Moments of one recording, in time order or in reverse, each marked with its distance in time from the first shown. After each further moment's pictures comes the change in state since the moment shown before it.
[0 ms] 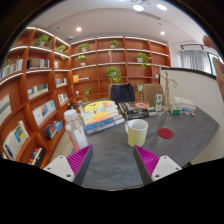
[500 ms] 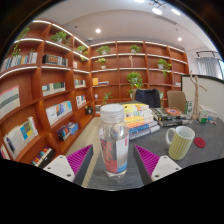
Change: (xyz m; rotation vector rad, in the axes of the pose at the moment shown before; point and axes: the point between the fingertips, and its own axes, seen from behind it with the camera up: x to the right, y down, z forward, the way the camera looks) arm -0.162 0.030 0.101 0.091 -0.168 -0.071
